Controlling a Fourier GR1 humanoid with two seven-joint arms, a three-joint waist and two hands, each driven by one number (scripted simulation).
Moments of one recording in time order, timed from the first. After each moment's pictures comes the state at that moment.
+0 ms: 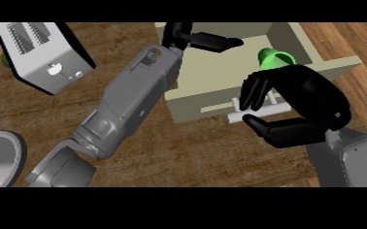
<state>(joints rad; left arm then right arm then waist) -1.26 0.00 -0.29 -0.41 0.54 0.26 -0.40 -0.40 -0.21 0.06 -1.76 -0.30 0.49 0.12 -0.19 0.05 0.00</state>
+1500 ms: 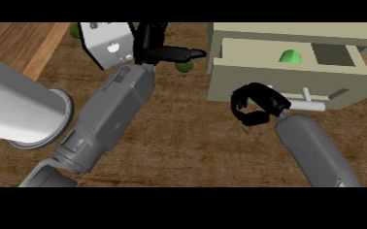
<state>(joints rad) -1.03 0.07 -0.23 -0.57 0.67 0.18 -0.55 -0.54 -0.29 0.30 -0.91 0.52 0.27 -0.25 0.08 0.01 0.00</state>
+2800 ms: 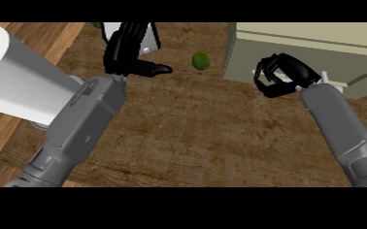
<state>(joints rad) -0.84 0.21 -0.25 -0.74 0.68 0.00 -0.49 -0.77 -0.36 0.05 -0.56 0.35 0.38 -0.43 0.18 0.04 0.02</state>
